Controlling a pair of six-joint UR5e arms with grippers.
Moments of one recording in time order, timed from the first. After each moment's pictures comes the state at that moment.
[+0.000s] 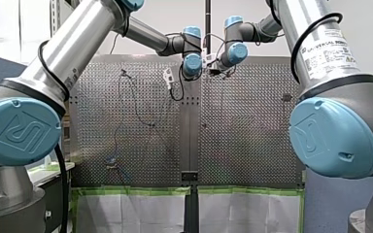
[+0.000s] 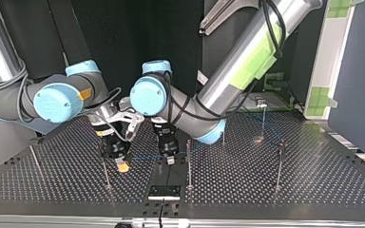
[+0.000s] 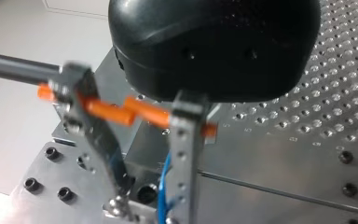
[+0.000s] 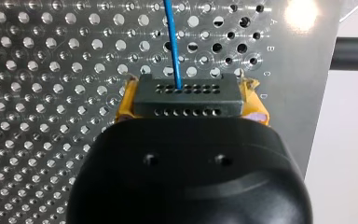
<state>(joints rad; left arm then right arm) -0.59 -2.12 -1.06 -3.07 -2.24 -1.80 2.08 -1.12 1.12 0.04 1.43 1.56</state>
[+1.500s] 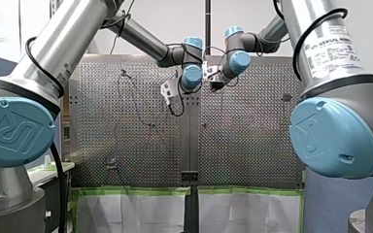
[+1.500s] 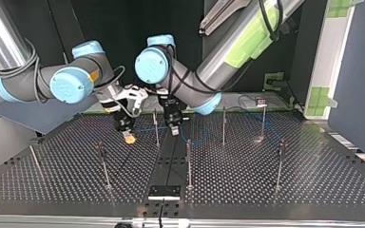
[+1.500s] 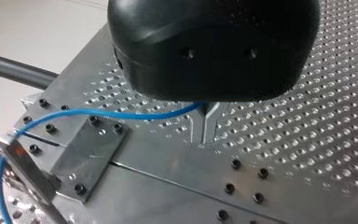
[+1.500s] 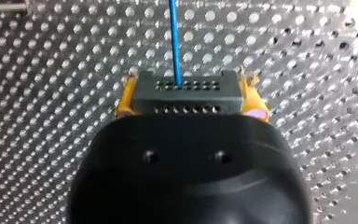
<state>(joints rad) -0.65 -2.05 -1.34 -2.94 -2.32 -1.93 2.09 -1.17 1.34 0.04 1.44 1.55</state>
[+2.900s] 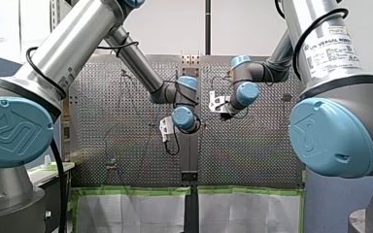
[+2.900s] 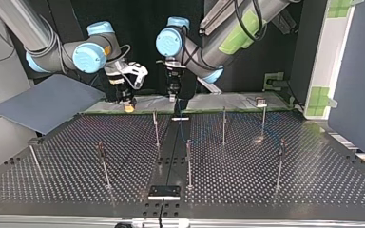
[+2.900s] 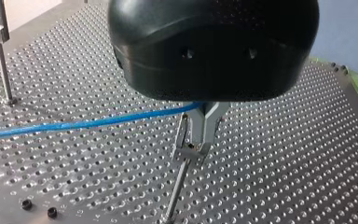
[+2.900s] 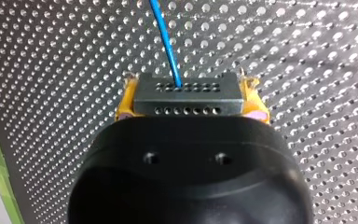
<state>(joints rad) -0.66 -2.13 -1.69 -2.63 -2.08 -1.84 2.06 -1.17 1.70 -0.25 1.52 1.57</state>
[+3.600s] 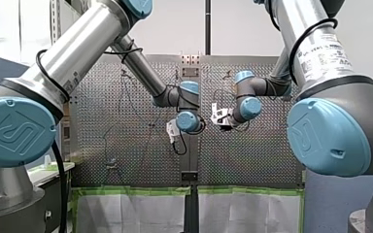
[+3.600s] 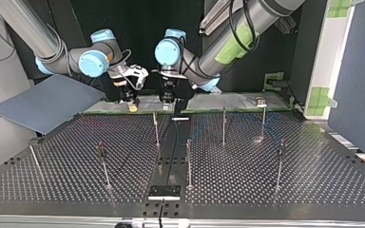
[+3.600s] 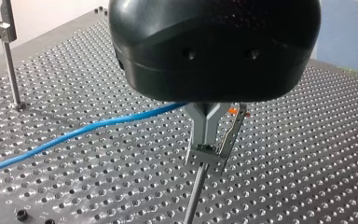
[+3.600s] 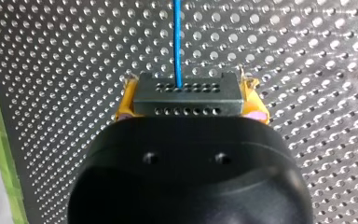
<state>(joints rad) -0.64 -2.20 -1.60 -2.56 -2.01 -1.86 2.02 -1.07 1.70 -0.34 1.42 1.57</state>
